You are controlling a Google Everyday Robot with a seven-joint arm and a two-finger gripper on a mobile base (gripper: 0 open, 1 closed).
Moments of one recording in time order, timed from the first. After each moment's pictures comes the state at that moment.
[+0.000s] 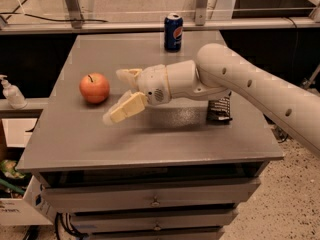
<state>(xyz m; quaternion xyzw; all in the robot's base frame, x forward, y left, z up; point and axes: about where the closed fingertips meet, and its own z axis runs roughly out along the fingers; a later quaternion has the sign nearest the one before) 0.542 0.114 0.873 -0.53 0.57 0.46 0.43</state>
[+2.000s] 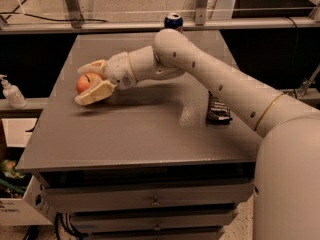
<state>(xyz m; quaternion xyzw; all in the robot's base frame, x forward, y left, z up) 0.610 0.200 0.854 -0.63 0.49 0.43 0.43</state>
